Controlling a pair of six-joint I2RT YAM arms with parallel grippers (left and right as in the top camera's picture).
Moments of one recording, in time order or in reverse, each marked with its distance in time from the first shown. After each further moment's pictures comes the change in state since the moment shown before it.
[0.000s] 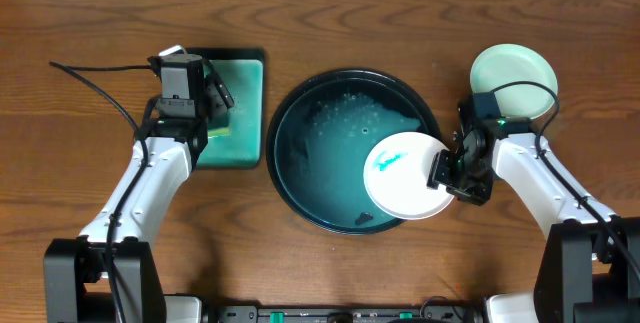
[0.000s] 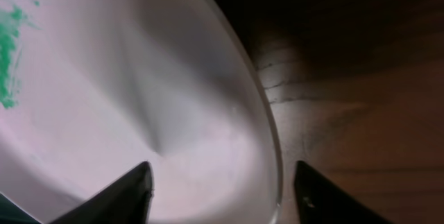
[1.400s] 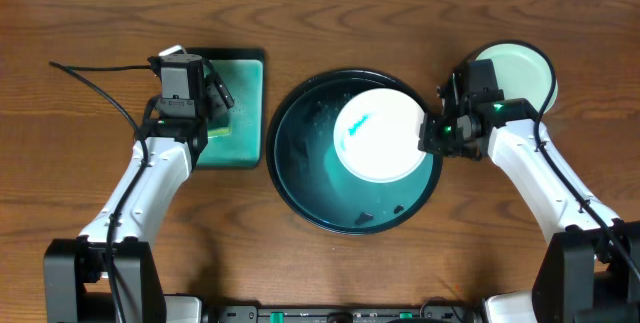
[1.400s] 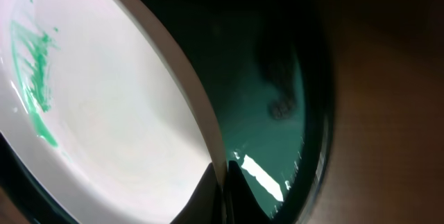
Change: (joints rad) left arm 0.000 0.000 0.000 0.000 0.000 0.000; right arm 0.058 0.002 0.149 0.195 -0.079 -0.113
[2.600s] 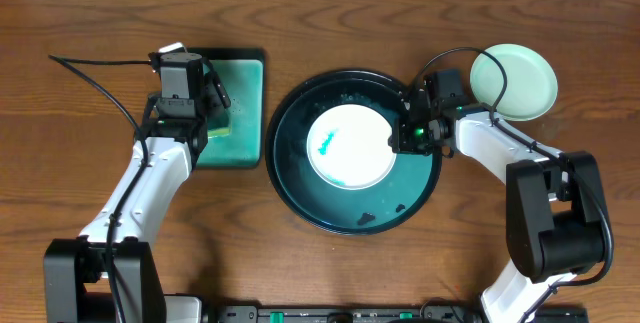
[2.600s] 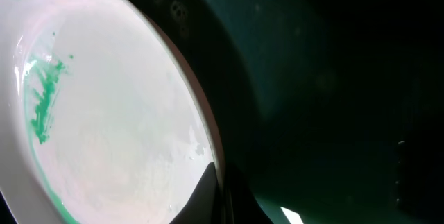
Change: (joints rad) left arm 0.000 0.000 0.000 0.024 -0.052 0.081; right arm 0.047 0.271 -0.050 0.317 -0.180 -0.114
